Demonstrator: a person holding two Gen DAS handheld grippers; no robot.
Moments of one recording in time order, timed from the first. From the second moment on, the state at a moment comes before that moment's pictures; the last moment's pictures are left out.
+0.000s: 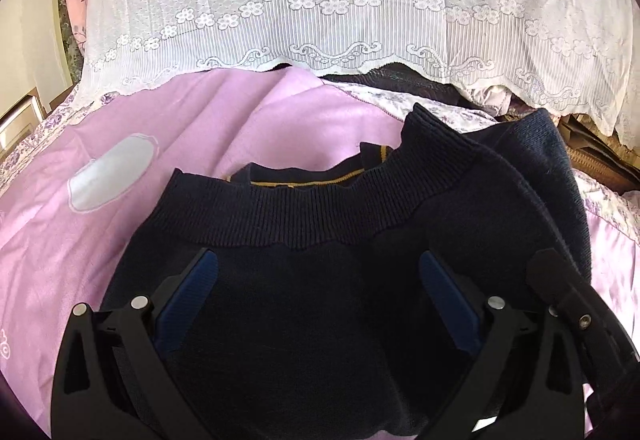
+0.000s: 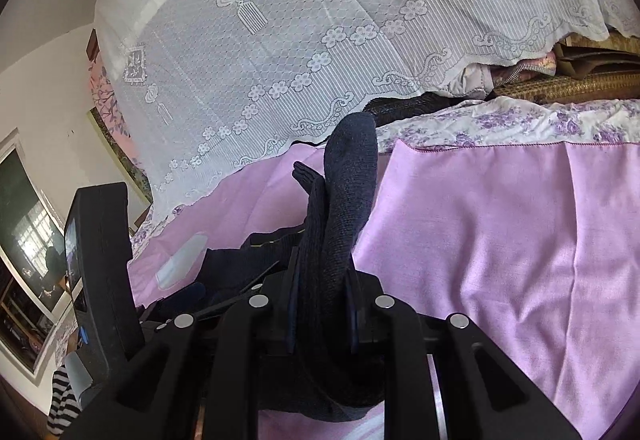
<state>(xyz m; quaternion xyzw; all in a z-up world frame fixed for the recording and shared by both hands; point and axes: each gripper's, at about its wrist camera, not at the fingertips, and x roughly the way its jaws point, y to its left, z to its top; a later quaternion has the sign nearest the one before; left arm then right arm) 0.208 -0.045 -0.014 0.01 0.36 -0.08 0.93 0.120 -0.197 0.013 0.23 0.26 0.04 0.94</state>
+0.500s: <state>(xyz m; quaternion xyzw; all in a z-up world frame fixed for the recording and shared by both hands) 0.219 0.068 -0.010 -0.13 0.38 -0.11 0.91 0.137 -0.089 0.058 0.14 0.28 0.05 0.95</state>
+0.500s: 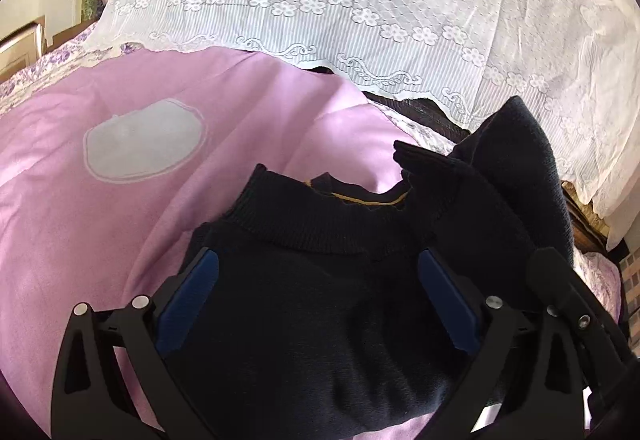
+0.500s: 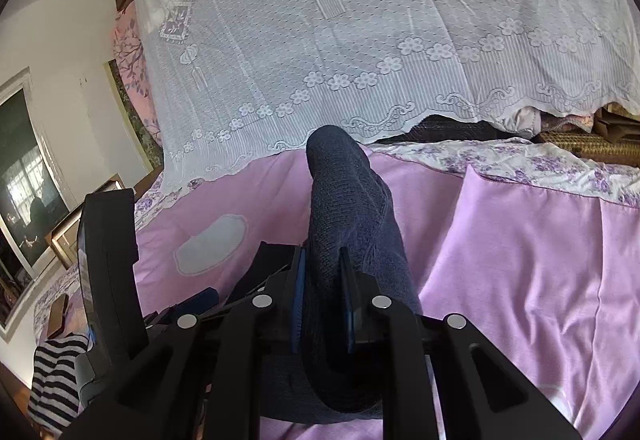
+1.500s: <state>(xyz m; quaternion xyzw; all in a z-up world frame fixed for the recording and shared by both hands) 0.230 0.151 -0.057 -0.28 0.45 -0.16 0.83 0.056 -0.088 0.046 0.02 0.22 0.11 0.97</state>
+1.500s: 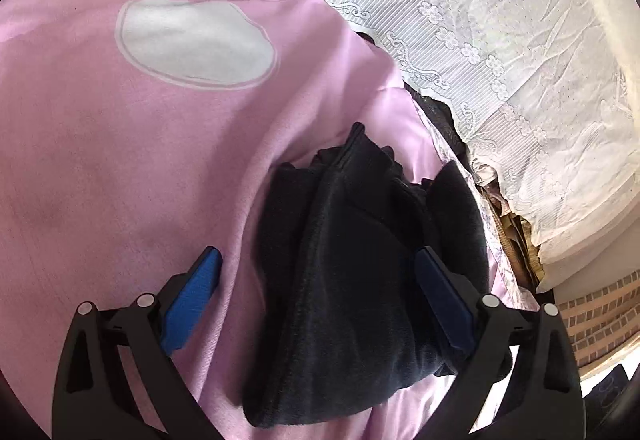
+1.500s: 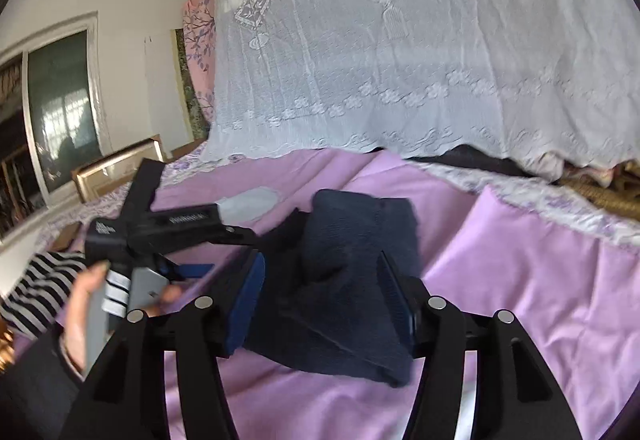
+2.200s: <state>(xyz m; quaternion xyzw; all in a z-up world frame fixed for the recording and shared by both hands) 0.240 0.093 -0.044 -0.23 0.49 -0.19 0.82 0.096 -0.058 -0.012 -0.11 0.25 0.09 0.96</state>
